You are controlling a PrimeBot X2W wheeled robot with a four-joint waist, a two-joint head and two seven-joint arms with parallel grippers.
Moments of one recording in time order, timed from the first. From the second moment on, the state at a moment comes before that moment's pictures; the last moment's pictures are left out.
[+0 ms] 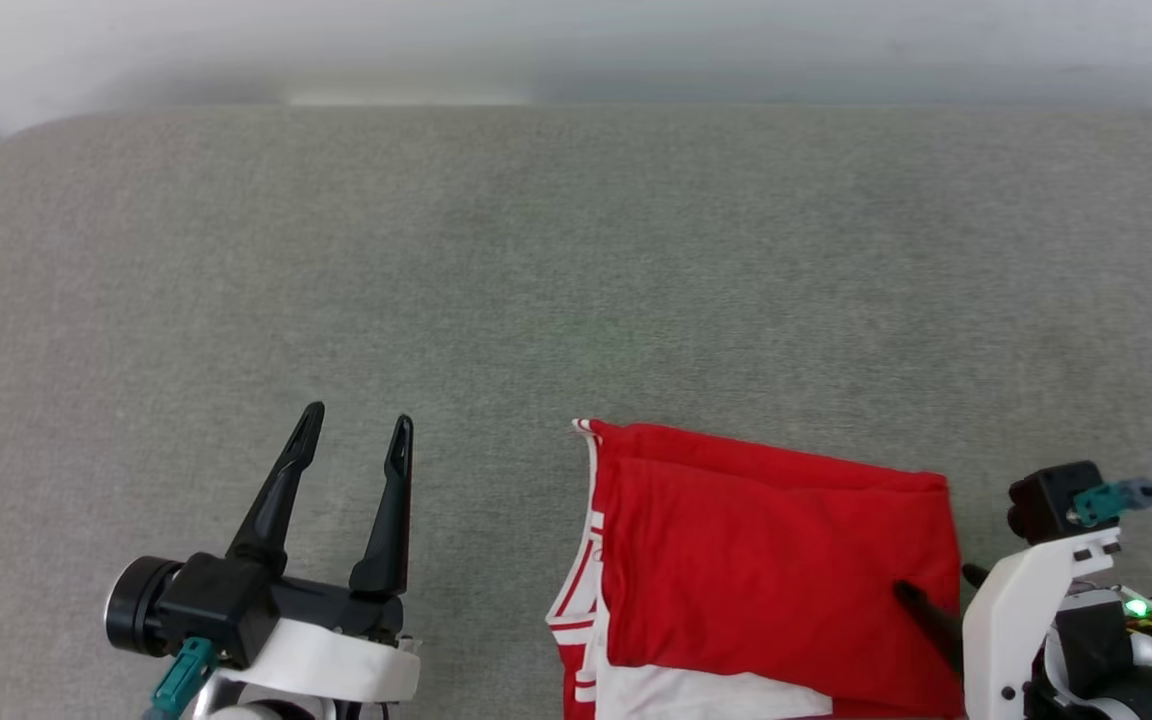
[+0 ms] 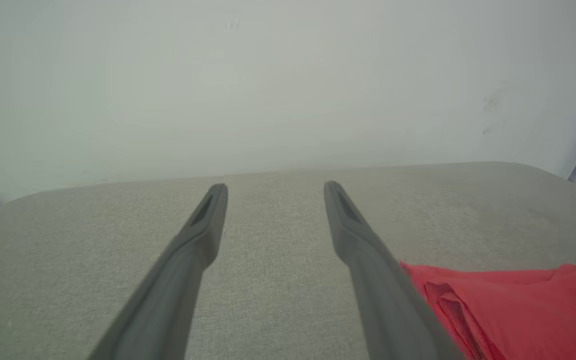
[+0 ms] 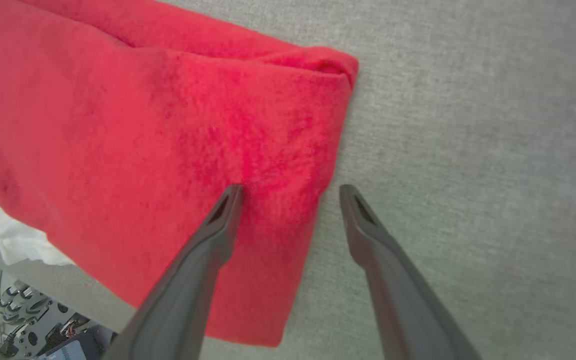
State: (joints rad) left arm 0.00 0.09 -0.09 -0.12 -0.14 -0.13 -0.26; right arm -0.02 -0.20 0.04 -0.15 0.33 0.13 0.86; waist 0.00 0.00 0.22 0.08
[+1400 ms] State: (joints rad) left arm -0.13 0.12 -0.20 -0.07 -0.15 -0.13 -0.26; right arm -0.55 -0.76 0.56 0.00 0.13 0.13 0.70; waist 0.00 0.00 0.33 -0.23
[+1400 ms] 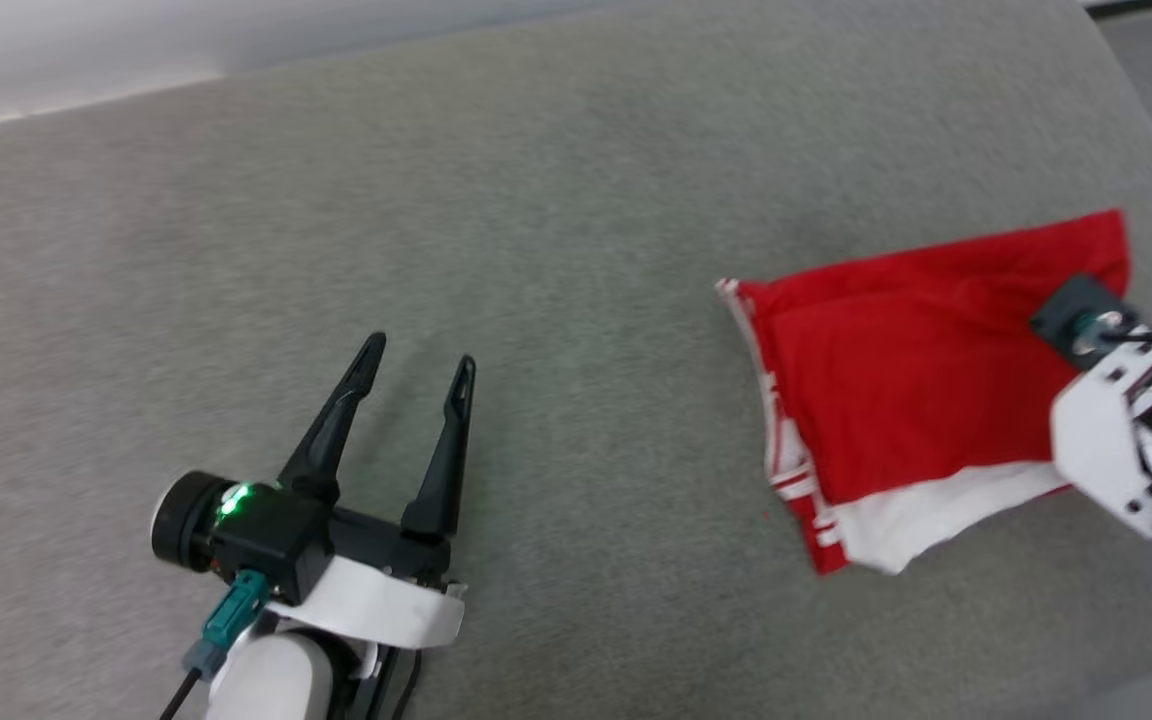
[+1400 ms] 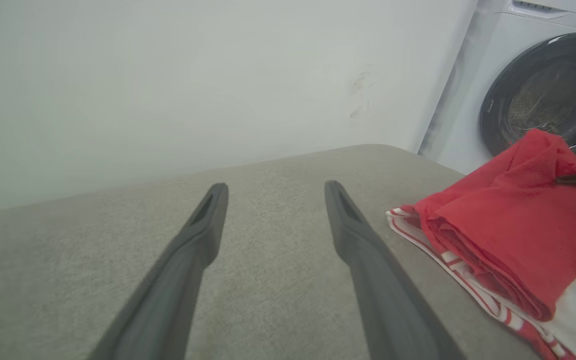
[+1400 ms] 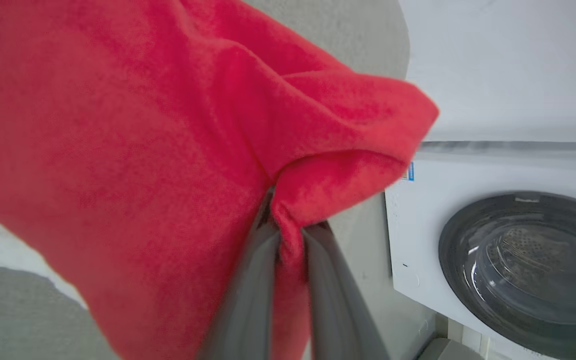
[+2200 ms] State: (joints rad) left arm -0.32 0.22 -0.27 -0.12 -0.12 -0.13 -0.26; right arm -0.72 -0.78 0.20 0.66 -0.05 0.13 0.13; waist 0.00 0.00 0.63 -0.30
